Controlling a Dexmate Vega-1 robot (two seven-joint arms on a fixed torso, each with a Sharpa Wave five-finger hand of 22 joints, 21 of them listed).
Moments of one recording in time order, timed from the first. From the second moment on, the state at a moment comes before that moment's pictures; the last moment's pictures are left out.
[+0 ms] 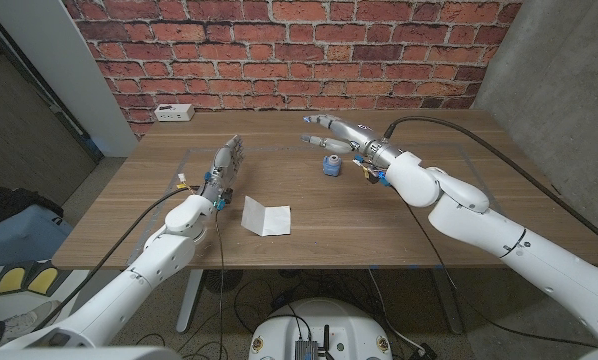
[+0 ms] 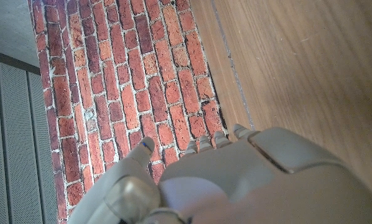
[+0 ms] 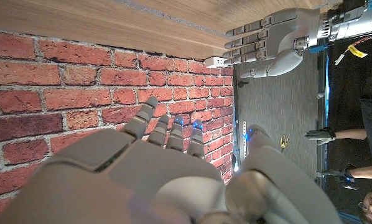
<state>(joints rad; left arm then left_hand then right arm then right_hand) 0.99 0.58 0.34 -1.47 -0.66 -0.27 0.02 0.08 0.09 0.52 0.13 0.21 -0.17 -0.06 0.18 0.17 -0.17 -0.06 0.20 0.18 -0.17 -0.03 0.17 0.17 -0.17 -0.03 0.20 0.18 -0.82 -0.78 -0.63 -2.09 -0.40 -0.15 0.01 0.21 0.08 0.35 -0.01 0.24 0.13 -0.09 0.20 0.18 0.10 0.01 0.21 0.19 0.02 0.01 0.19 0.18 0.18 0.04 0.20 0.17</state>
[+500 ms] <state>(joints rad) 1.03 0.60 0.33 -1.51 -0.66 -0.28 0.03 0.08 0.09 0.52 0.13 0.21 -0.17 -0.06 0.18 0.17 -0.17 -0.06 0.20 0.18 -0.17 -0.03 0.17 0.17 -0.17 -0.03 0.20 0.18 -0.84 -0.78 -0.65 -2.12 -0.45 -0.17 0.03 0.21 0.09 0.36 -0.02 0.24 0.13 -0.09 0.20 0.18 0.11 0.01 0.21 0.19 0.02 0.01 0.19 0.18 0.18 0.04 0.20 0.17</state>
